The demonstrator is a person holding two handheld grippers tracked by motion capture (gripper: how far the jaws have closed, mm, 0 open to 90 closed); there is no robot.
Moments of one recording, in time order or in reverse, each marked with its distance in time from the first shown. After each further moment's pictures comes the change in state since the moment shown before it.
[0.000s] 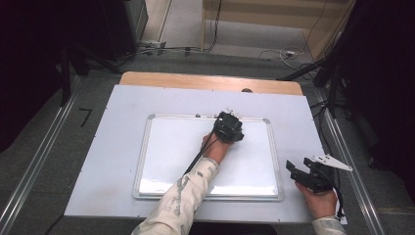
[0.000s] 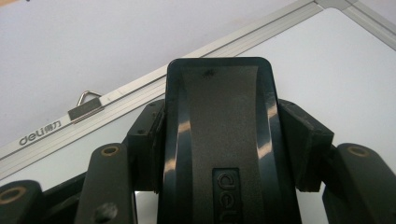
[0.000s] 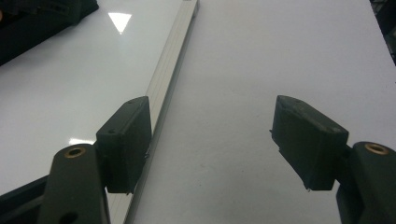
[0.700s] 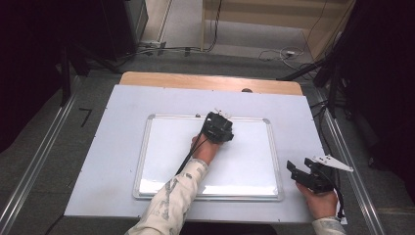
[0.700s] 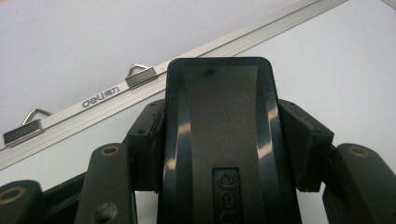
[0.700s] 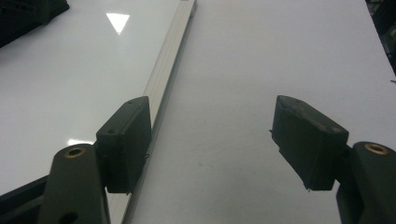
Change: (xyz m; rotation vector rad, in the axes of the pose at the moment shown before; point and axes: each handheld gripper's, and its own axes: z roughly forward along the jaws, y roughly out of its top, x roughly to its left) left arm 0.028 -0.015 -0.013 0.000 0.014 -0.020; right arm 0.000 -0.001 -0.002 -0.006 -0.008 0.004
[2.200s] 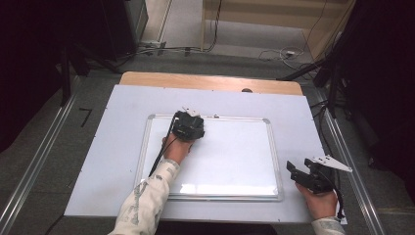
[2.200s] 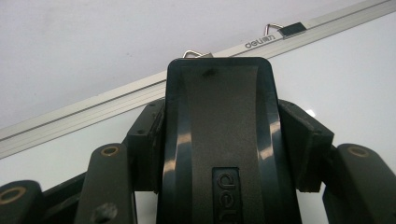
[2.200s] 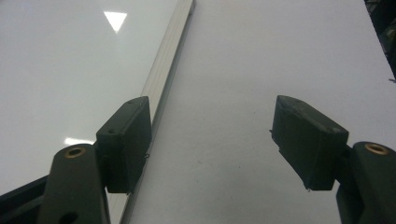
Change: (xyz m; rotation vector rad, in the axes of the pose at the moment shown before) left arm 0.077 -0.034 -0.030 -0.015 0.079 -0.087; right arm 0.001 -0.001 0.000 0.006 -0.008 -0.006
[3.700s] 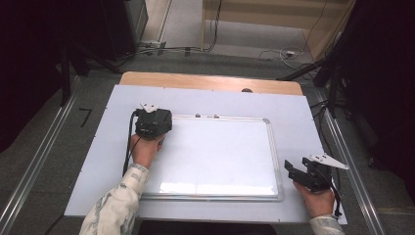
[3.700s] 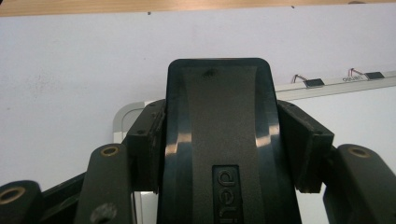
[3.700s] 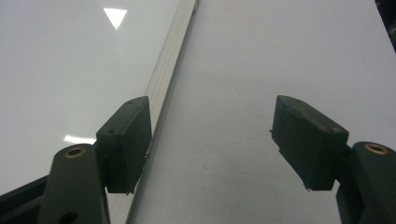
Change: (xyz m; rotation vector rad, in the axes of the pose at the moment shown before) left arm 0.080 -0.018 -0.065 -0.110 0.100 -0.211; right arm 0.004 0.003 0.006 0.011 -0.001 -0.004
